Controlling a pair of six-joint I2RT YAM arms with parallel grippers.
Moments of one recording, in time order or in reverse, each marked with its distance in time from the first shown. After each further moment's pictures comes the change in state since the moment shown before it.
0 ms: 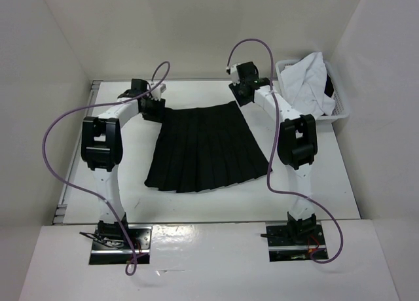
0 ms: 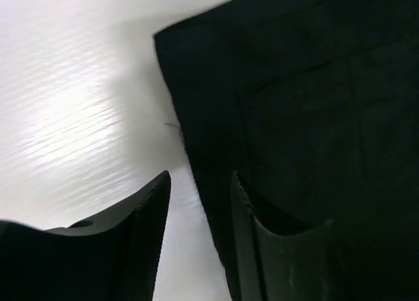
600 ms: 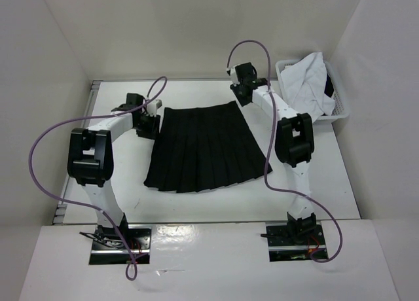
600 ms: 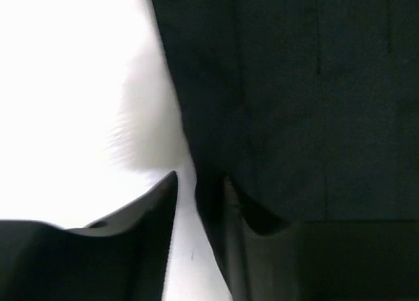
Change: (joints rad) left arm -0.011 -0.203 -0.351 0.010 -0.047 0.003; right arm 0.000 0.091 0.052 -0.010 0.090 -0.028
